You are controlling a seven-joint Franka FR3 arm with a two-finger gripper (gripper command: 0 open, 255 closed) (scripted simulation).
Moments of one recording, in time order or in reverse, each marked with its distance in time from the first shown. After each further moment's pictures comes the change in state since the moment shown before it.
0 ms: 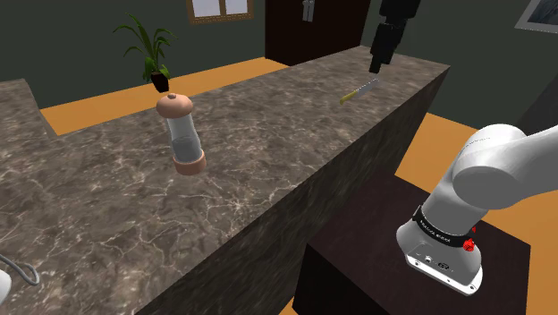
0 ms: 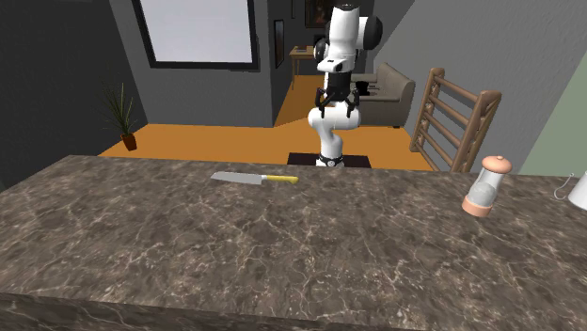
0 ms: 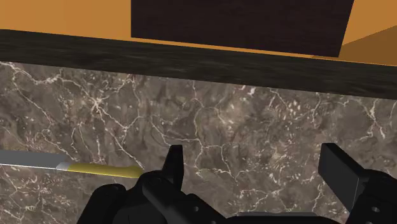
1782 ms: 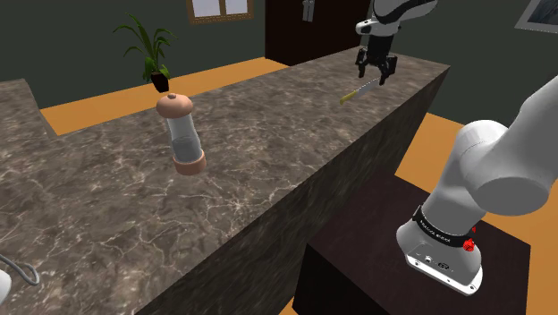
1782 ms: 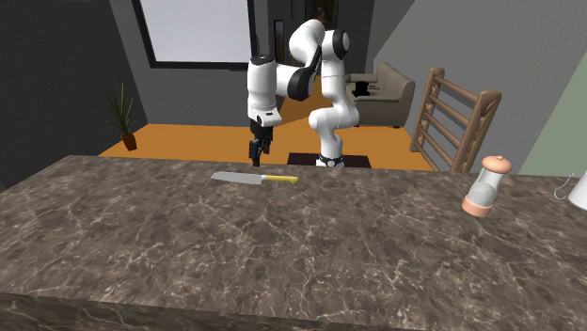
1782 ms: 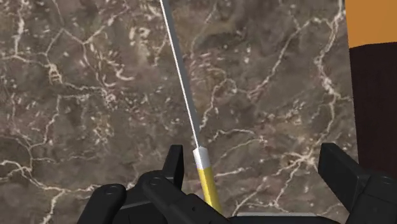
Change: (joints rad) arm 0.347 0.496 -0.792 0.160 -0.291 0.416 -1.564
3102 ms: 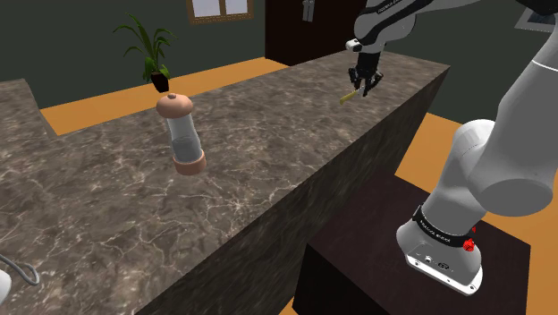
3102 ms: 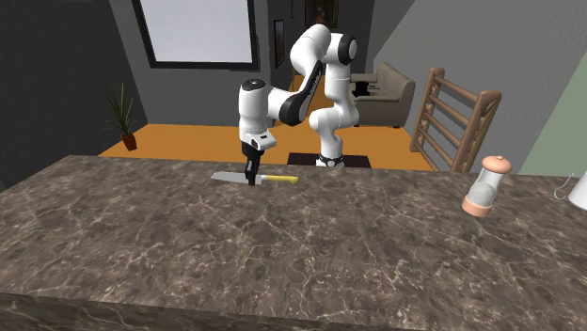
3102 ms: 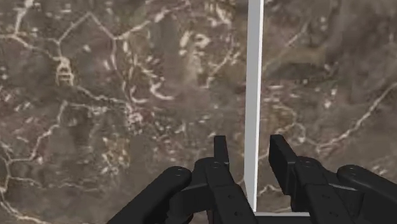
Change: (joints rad) arm 0.065 0.264 -0.143 0.021 0.181 0.199 -0.334
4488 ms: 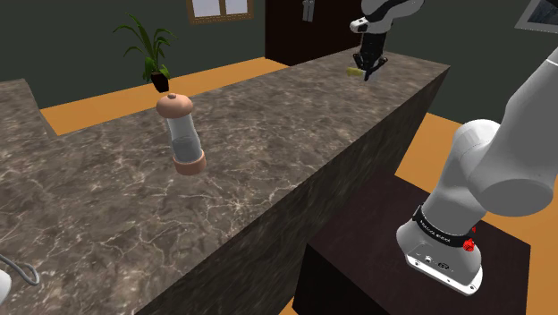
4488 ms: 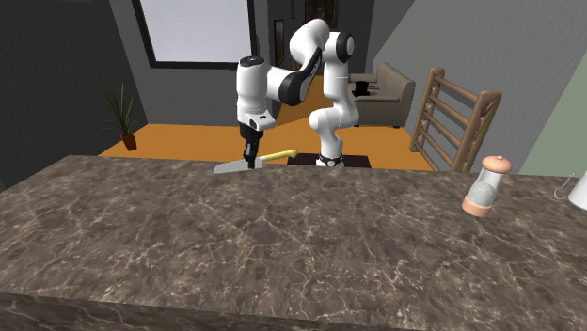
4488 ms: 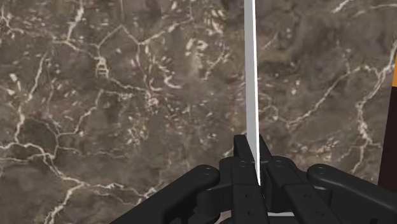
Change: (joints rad) arm 0.004 -0.088 0.030 0.107 -0.065 -0.166 0.040
